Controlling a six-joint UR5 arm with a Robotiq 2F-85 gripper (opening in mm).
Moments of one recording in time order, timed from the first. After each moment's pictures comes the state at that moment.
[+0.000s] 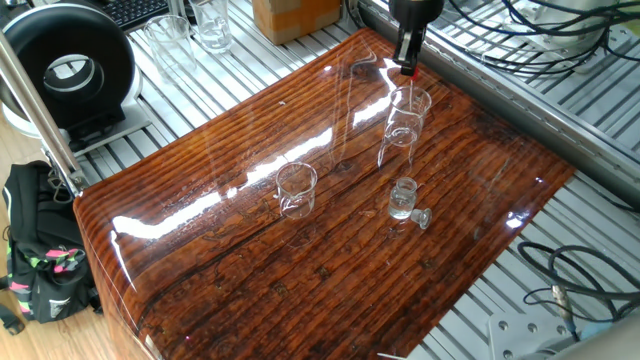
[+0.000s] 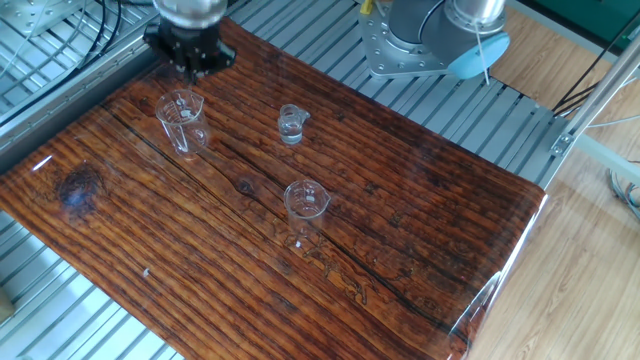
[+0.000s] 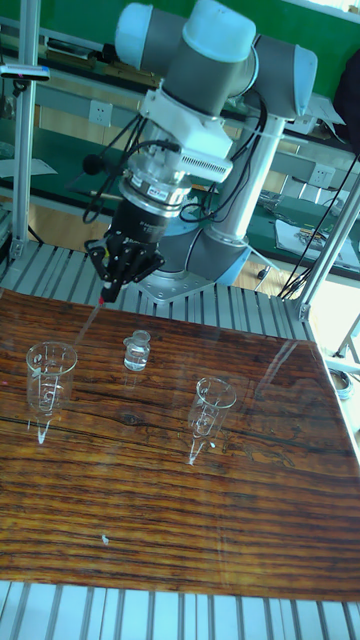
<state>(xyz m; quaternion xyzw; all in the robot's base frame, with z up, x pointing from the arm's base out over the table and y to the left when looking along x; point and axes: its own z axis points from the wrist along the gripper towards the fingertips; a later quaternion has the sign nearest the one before) 0.479 -0.103 0.222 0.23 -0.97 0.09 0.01</state>
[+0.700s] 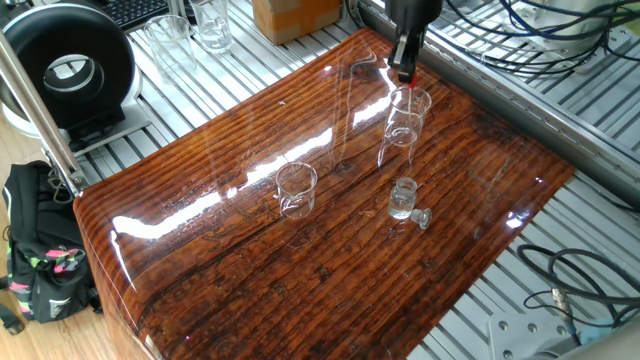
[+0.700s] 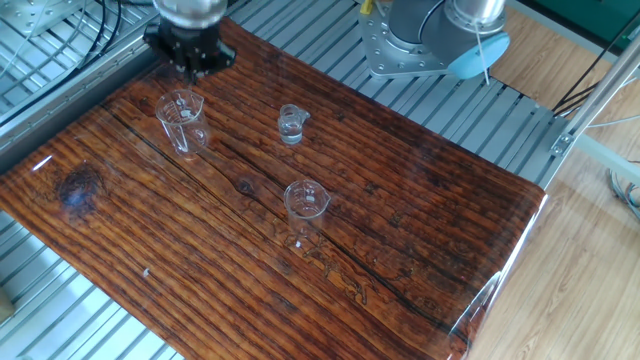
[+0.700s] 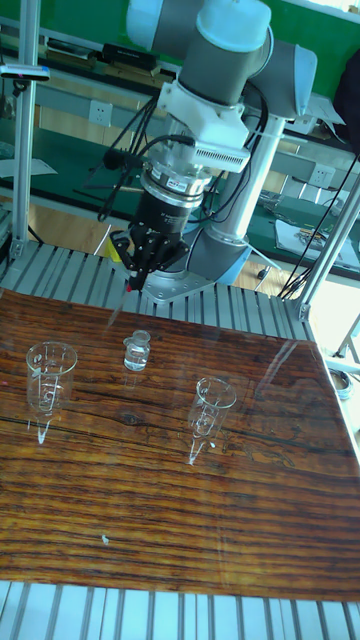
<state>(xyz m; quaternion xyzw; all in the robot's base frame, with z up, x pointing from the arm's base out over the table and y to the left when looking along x) 0.446 -0.063 0.230 0.20 -0.98 0.03 0.05</state>
